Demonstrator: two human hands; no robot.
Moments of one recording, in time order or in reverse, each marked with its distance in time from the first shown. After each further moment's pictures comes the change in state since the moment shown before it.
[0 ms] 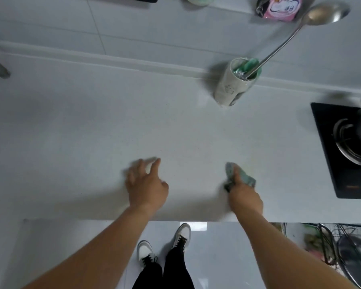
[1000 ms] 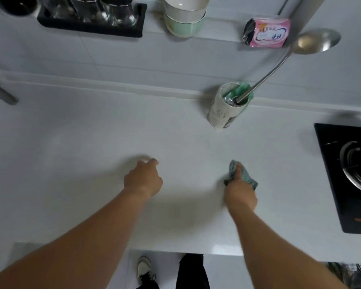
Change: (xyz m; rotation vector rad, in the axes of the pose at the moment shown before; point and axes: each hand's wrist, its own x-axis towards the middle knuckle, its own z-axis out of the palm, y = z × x) left_hand 0.073 0.075 -0.064 0.142 -0.156 -0.115; right_hand 0.082 -0.019 -0.047 -0.098 0.166 -0.223
